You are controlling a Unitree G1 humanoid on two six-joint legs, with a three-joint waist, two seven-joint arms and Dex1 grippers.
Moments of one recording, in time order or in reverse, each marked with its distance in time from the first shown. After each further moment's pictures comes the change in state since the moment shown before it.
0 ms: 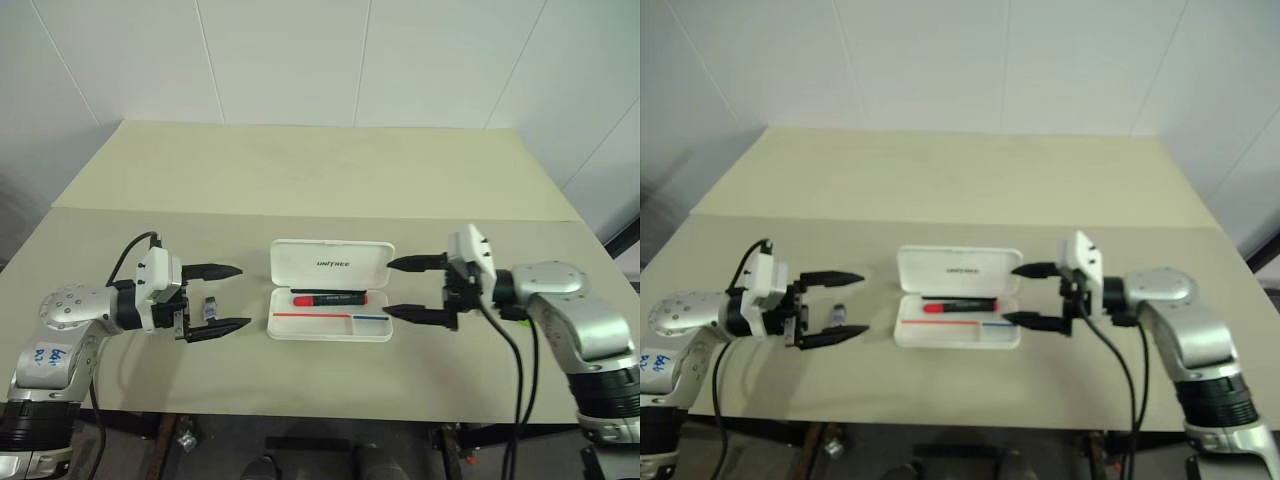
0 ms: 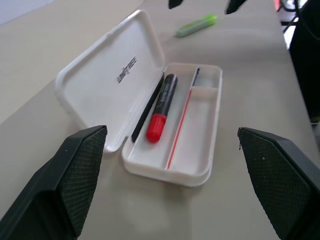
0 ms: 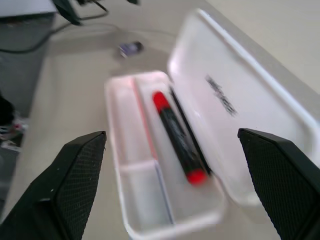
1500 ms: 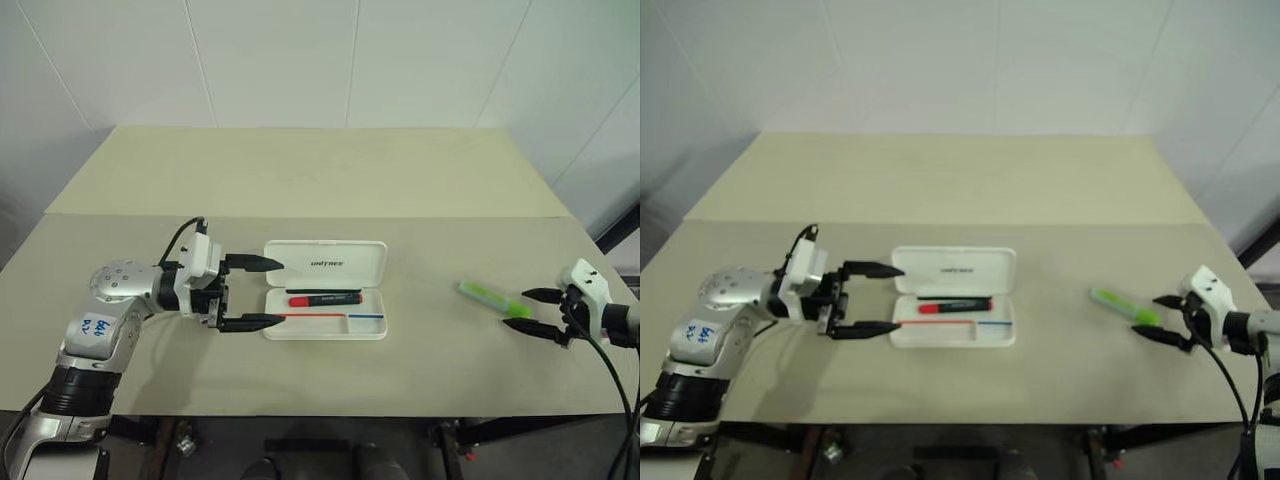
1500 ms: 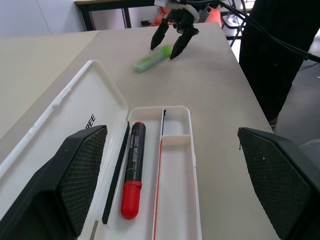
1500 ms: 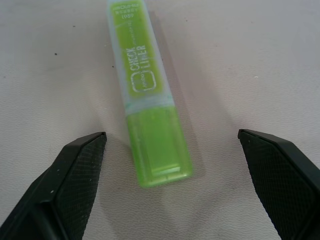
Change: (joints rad) left arm -0.171 -0.070 -0.134 0.035 0.001 0.015 -0.060; right arm -0.161 -0.182 -0.046 1.157 -0.329 -0.584 0.081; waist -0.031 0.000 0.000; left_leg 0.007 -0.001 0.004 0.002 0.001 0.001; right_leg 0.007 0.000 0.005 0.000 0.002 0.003
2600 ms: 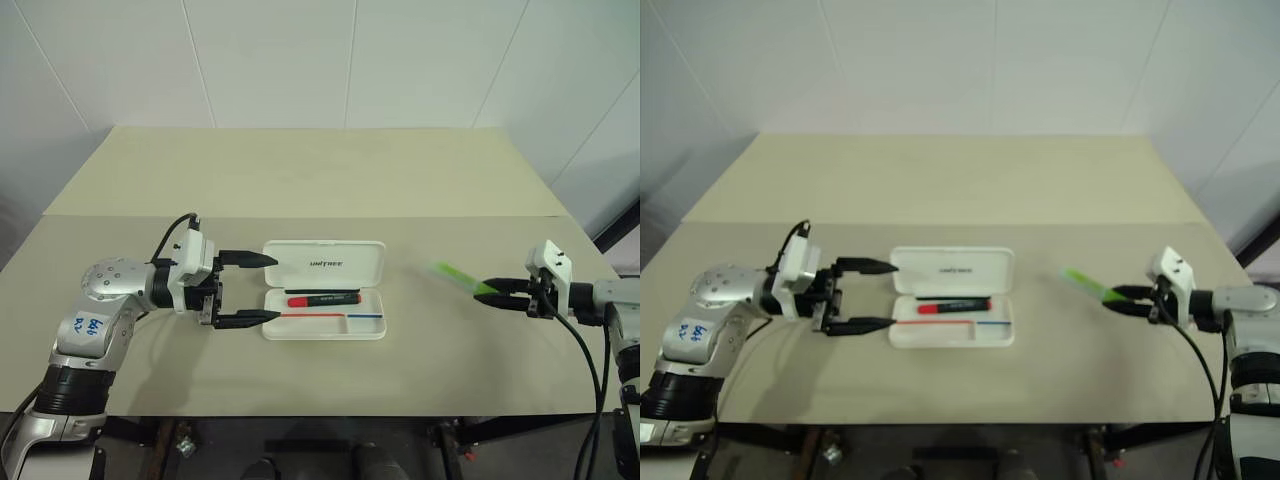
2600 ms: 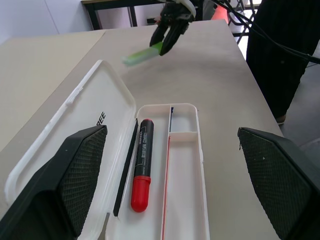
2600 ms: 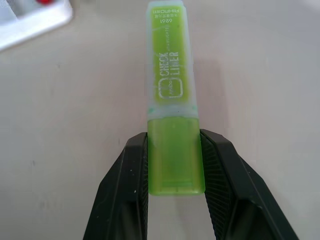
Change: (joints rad) left arm -0.001 0.018 0.023 0.011 0.004 -0.014 -0.002; right arm -0.020 0.085 0.000 -0.283 0.079 0.075 0.111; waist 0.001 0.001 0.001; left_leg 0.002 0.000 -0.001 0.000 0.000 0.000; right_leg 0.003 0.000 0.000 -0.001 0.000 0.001
